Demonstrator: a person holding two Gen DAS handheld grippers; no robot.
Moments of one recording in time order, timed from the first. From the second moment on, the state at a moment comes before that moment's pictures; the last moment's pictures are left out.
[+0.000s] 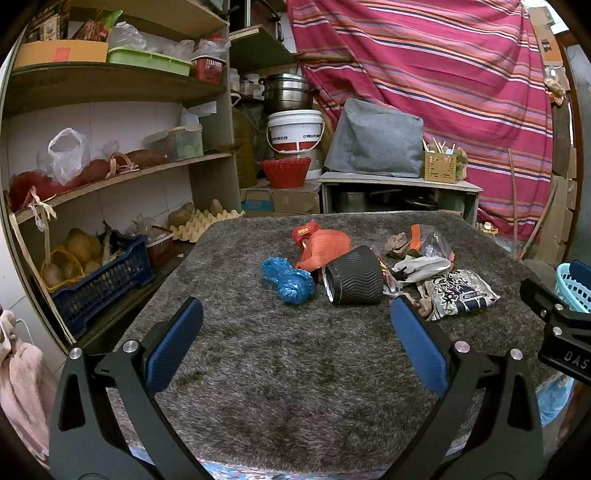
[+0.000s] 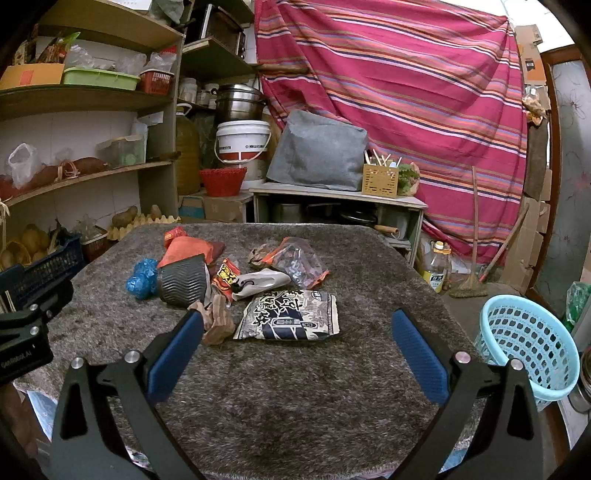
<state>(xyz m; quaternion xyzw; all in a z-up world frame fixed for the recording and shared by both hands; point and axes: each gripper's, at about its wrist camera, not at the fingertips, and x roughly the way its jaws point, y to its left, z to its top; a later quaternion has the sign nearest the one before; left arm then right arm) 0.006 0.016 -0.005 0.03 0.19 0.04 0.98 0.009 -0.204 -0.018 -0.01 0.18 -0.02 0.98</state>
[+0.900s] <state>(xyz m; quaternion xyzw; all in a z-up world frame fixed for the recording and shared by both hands) 0.013 0.027 -0.009 0.02 0.21 0.04 0.98 0.019 -0.207 -0.023 0.00 0.20 -0.02 0.98</state>
